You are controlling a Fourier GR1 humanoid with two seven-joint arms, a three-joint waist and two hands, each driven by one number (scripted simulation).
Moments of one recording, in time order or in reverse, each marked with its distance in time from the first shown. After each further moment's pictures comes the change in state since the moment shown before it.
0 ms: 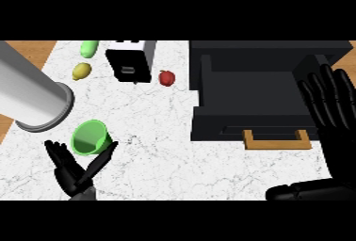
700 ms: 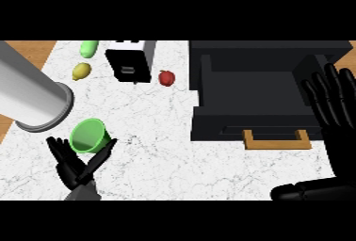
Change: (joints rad) left arm -0.113 0.025 0.075 0.211 0.068 -0.148 -0.115; right arm -0.001 -0.007 -0.027 0.010 -0.030 0.019 -0.011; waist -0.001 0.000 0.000
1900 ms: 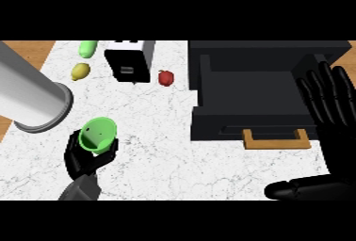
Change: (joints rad) left arm -0.143 0.060 -0.008 0.251 -0.059 -0.380 -0.095; right arm -0.017 0.011 0.020 0.009 0.027 -0.014 0.003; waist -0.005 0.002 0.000
